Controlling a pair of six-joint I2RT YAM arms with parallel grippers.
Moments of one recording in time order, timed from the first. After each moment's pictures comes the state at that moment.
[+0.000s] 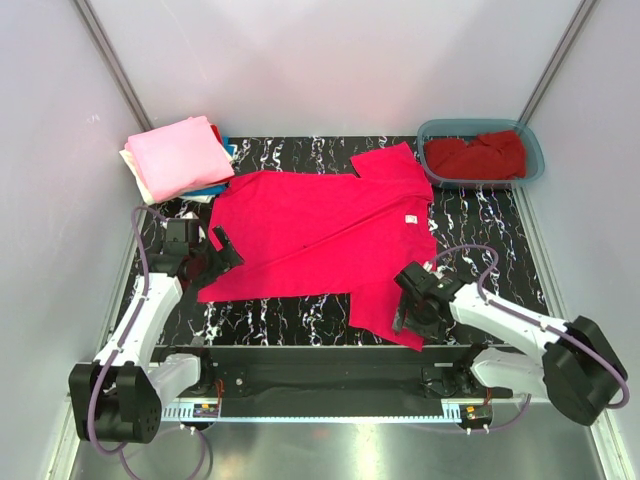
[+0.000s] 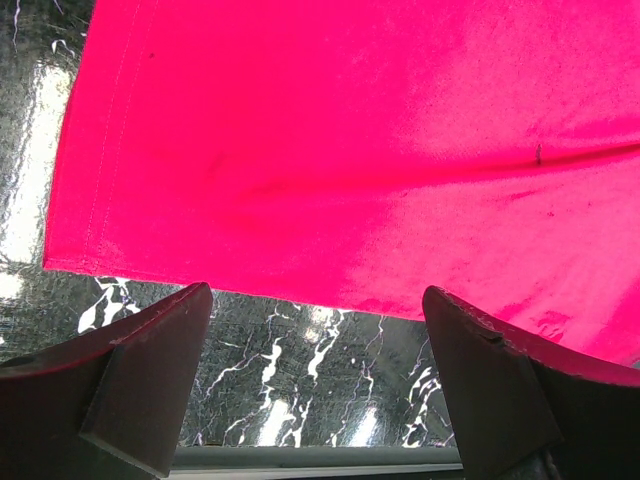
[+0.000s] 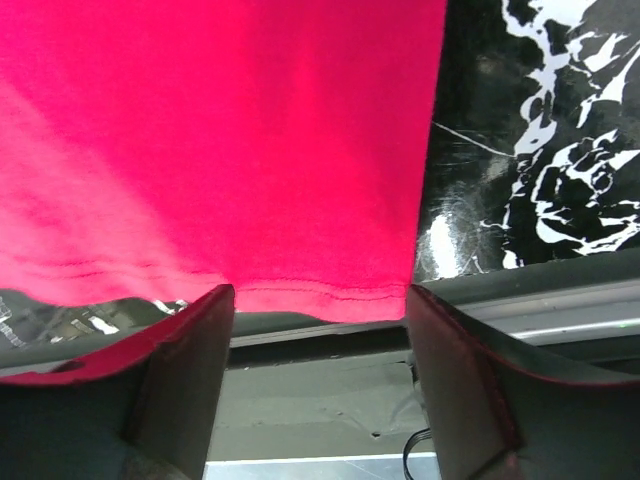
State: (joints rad) left arm -0.04 1.03 0.71 -0.64 0.11 -0.60; right arm 0.69 1.12 0.56 -0.84 0.07 1.02
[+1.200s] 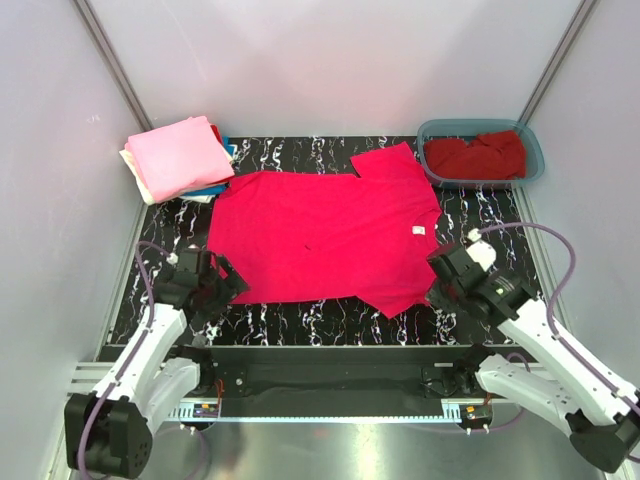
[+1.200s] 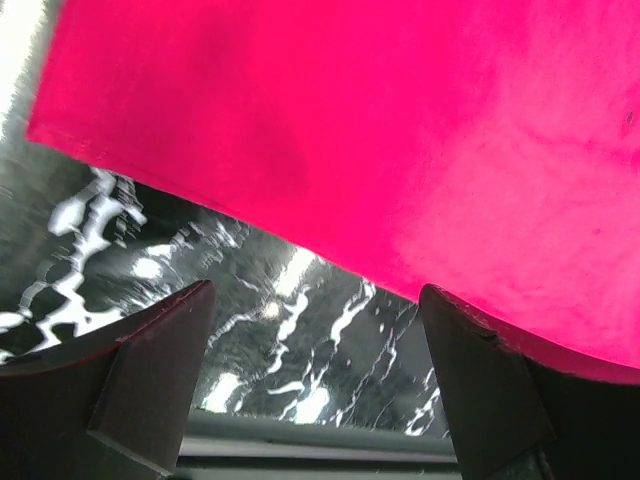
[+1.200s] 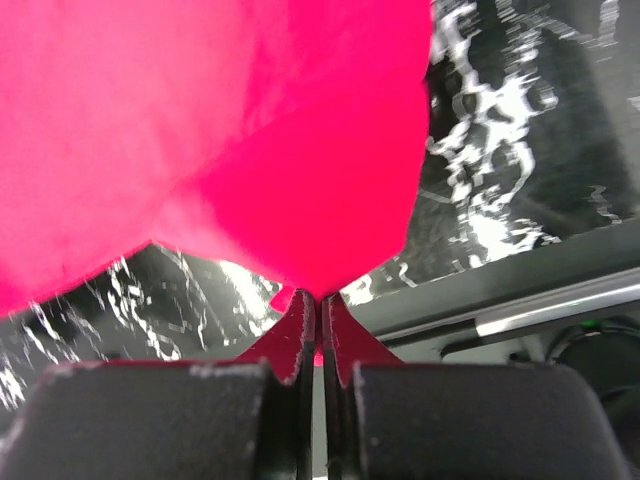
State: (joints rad) left arm -0.12 0.84 0.49 -0.66 0.05 -0.83; right arm 0.67 0.84 0.88 -1.12 0.34 1.12
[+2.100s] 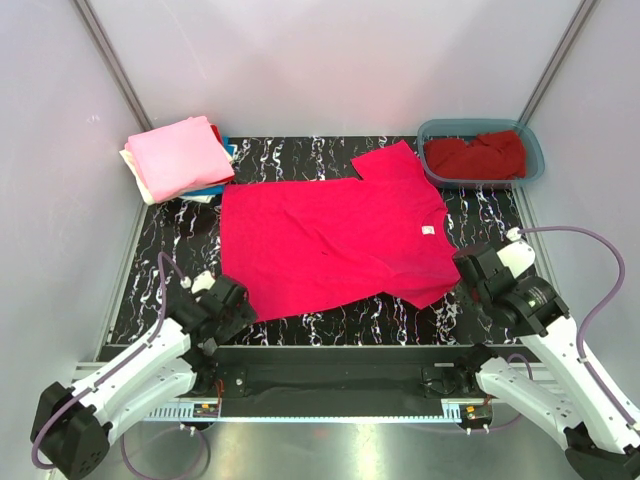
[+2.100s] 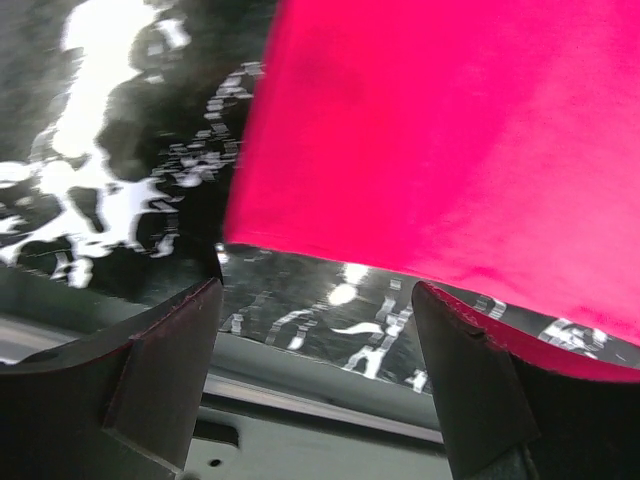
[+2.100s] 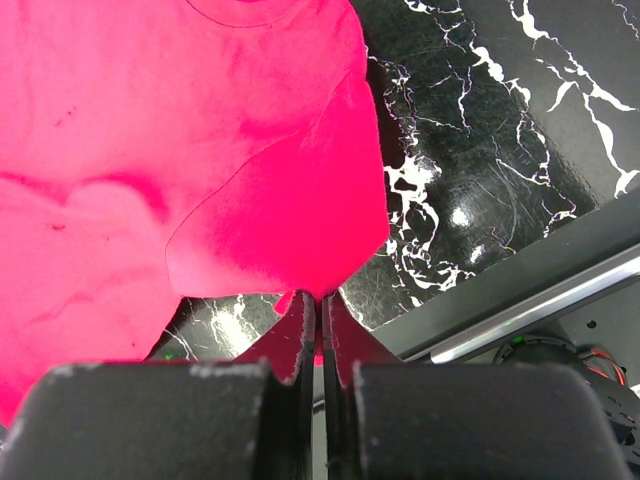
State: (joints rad) left arm -0.60 0.75 0.40 -0.86 -0.25 -1.18; right arm 0.57 0.74 0.98 -1.27 0.52 1.13
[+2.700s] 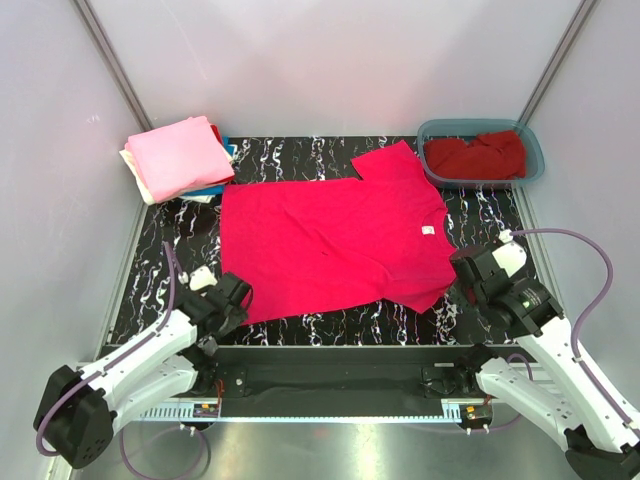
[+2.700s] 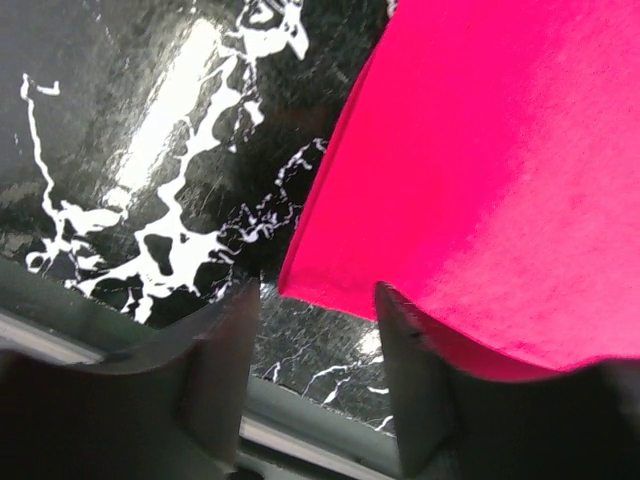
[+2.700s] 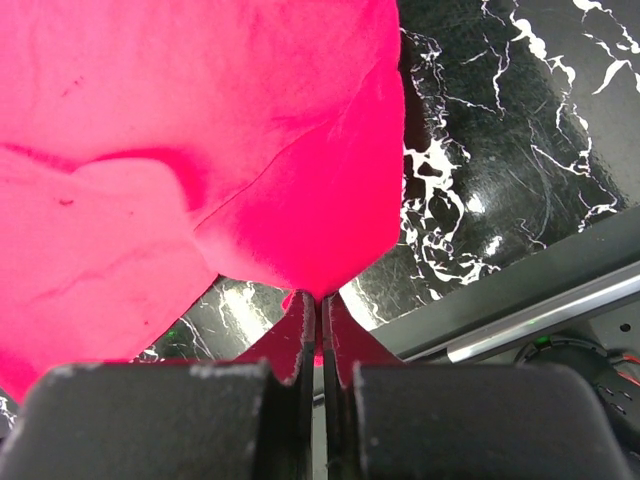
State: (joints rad) left arm -0.60 0.85 0.41 -0.86 -0.40 -1.19; right arm 0.57 0.73 0.92 -1.21 0.46 1.11
